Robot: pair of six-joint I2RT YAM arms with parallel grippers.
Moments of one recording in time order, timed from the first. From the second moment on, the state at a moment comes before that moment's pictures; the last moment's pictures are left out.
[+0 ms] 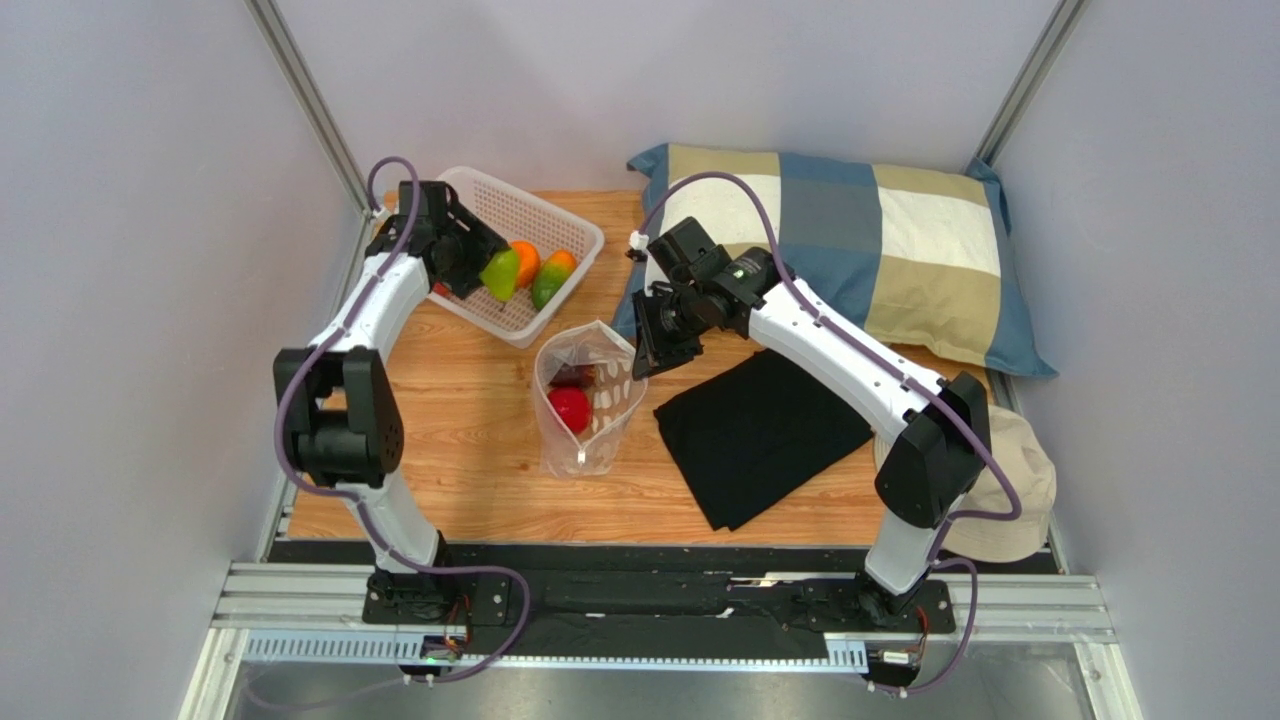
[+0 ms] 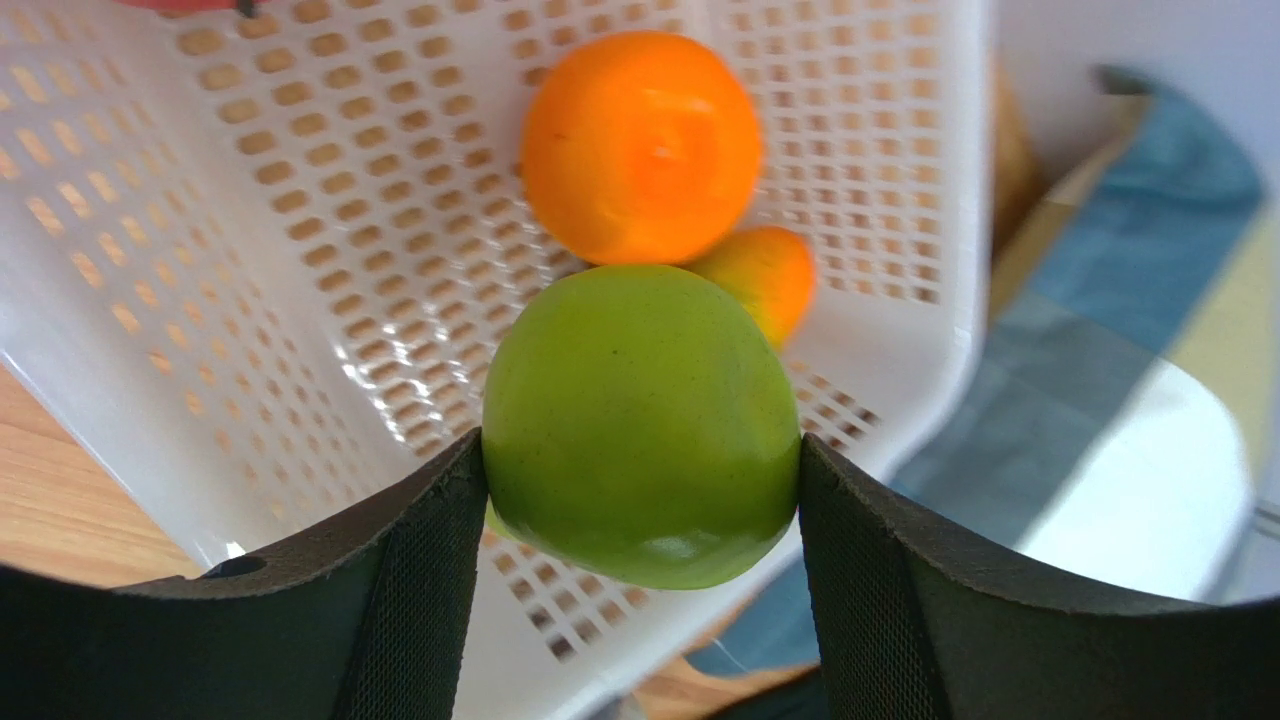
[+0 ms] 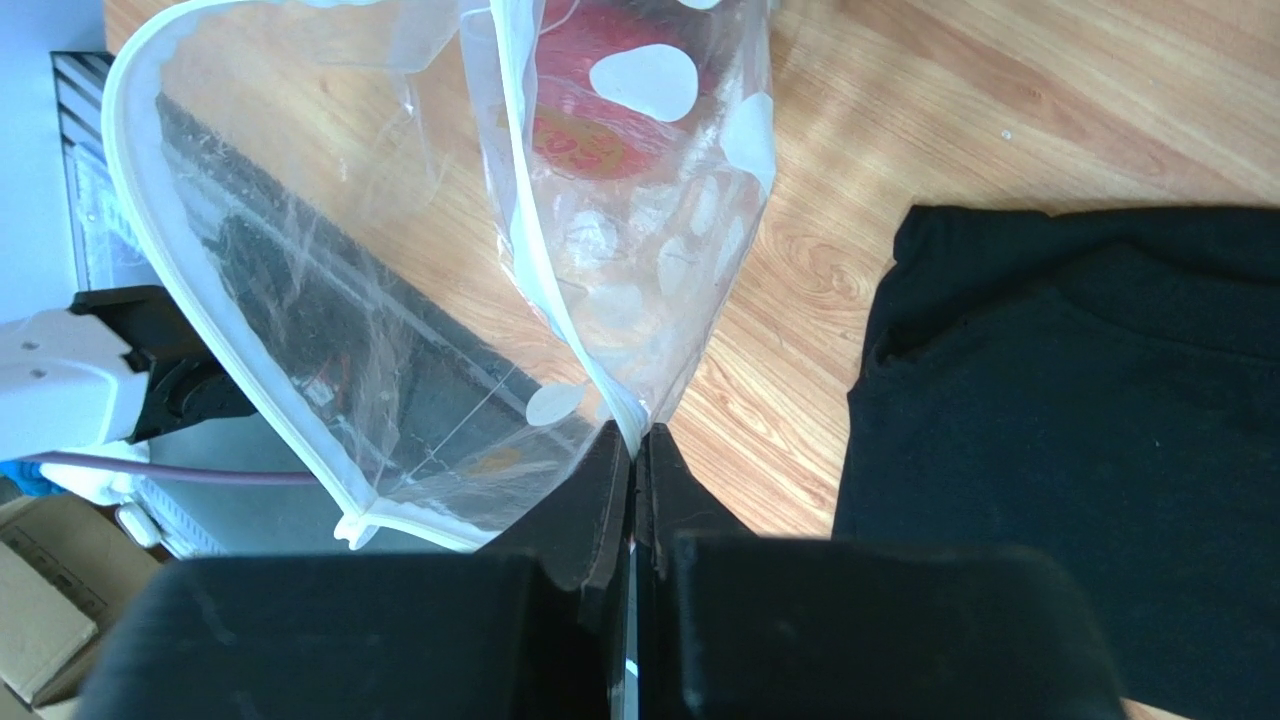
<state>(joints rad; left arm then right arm) -0.02 1.75 1.44 -0.45 0.07 -0.92 0.74 1.76 1.70 -0.93 -0.29 0.46</state>
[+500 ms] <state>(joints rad) -0.01 1.96 1.65 -0.71 0.05 -0.80 0.73 1.76 1.73 -0.95 -0.31 0.44</state>
